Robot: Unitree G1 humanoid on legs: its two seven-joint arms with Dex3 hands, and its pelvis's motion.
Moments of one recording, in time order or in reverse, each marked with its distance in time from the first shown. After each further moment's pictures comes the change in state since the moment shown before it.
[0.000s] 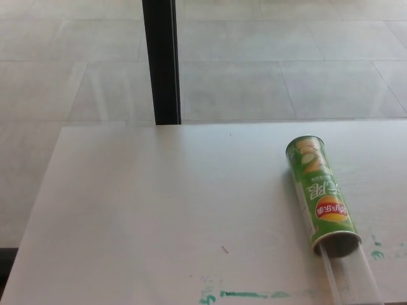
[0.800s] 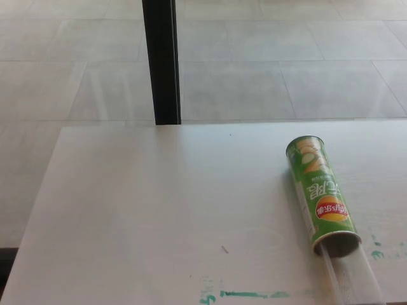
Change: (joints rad) left_arm 0.007 -0.002 0.015 -0.015 -0.017 0.000 -0.002; right_arm -0.096 0.026 0.053 0.106 -0.088 -0.037 -0.080
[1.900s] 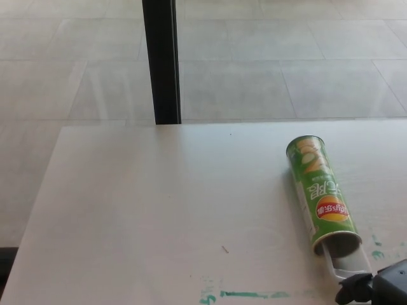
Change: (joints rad) left_arm 0.004 0.000 -0.013 0.013 -0.011 -0.001 -0.004; right_arm -0.317 0.020 0.105 0.261 -0.041 -0.009 -0.054
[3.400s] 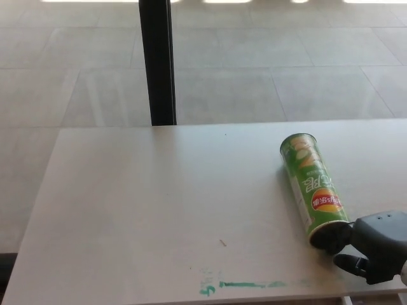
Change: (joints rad) left_arm 0.026 -0.001 -0.012 0.006 -0.001 -0.005 0.003; right_arm -0.447 0.123 0.161 0.598 0.013 0.014 -0.133
